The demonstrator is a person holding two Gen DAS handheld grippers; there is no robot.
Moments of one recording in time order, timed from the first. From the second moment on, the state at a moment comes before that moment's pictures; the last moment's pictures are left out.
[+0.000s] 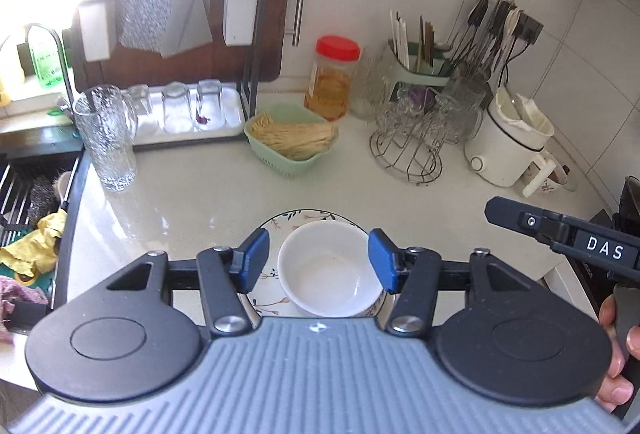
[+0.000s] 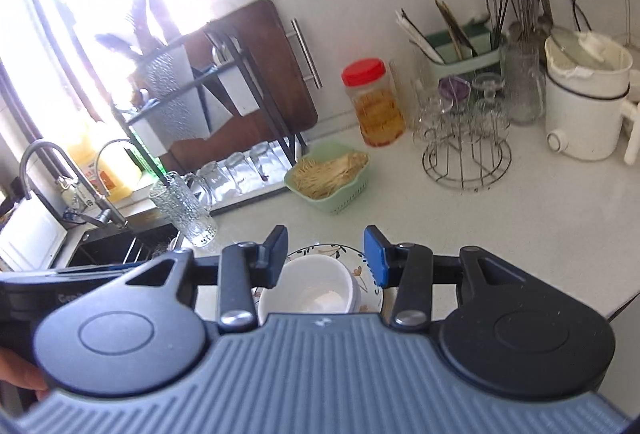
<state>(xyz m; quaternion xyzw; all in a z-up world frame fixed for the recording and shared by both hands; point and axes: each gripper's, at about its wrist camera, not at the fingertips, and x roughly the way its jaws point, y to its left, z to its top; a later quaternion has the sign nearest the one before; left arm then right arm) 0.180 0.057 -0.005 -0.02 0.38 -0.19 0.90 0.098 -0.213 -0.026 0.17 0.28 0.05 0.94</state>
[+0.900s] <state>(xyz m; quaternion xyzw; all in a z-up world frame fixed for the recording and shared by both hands) -0.011 0.085 0.003 -0.01 0.36 -0.14 0.92 -0.053 -0.215 -0.031 0.12 0.23 0.07 0.96</state>
